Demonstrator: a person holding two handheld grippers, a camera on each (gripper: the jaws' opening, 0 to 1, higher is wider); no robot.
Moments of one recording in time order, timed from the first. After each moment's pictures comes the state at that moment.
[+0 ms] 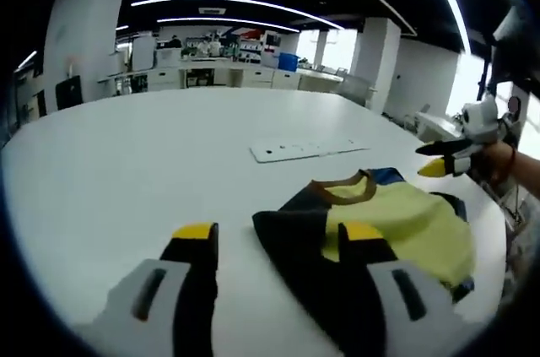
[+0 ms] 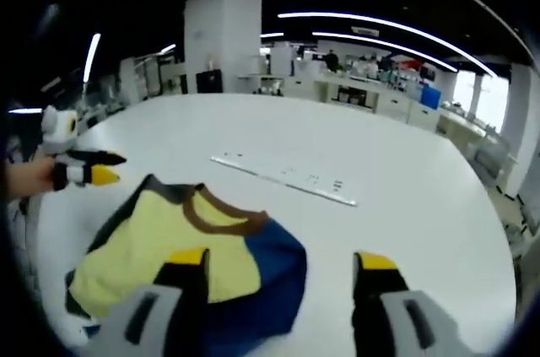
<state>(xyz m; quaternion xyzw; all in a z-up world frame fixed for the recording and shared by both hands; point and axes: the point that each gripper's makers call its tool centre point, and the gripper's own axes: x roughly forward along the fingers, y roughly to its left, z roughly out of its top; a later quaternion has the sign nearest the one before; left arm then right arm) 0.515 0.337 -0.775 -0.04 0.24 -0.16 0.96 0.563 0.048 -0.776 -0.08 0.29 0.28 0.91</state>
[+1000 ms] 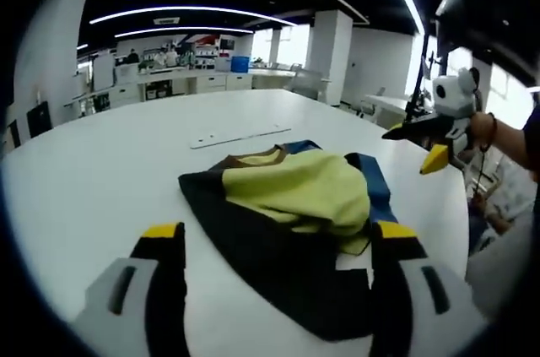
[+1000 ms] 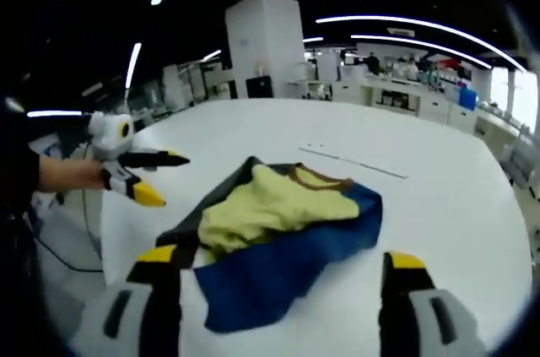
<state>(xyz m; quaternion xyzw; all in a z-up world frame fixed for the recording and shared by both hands) 0.386 0.269 -0.762 0.00 0.23 -0.26 0.94 0.393 0.061 -0.755 -0.06 0.29 0.40 0.87</state>
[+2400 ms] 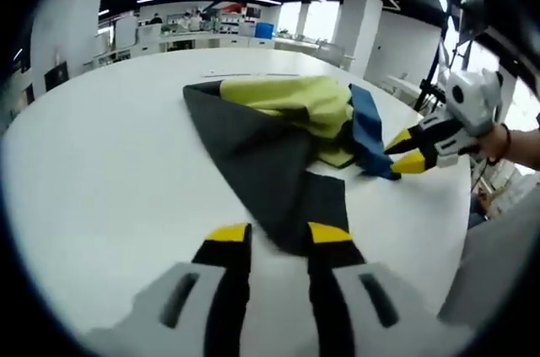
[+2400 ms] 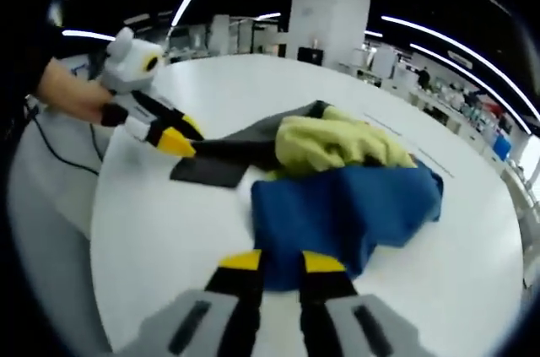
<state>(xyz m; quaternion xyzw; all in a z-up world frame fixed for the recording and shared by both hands) 0.302 0.260 -0.833 -0.02 0.31 -0.20 0.93 0.327 0.095 -0.847 -0.23 0.29 0.45 0.81</state>
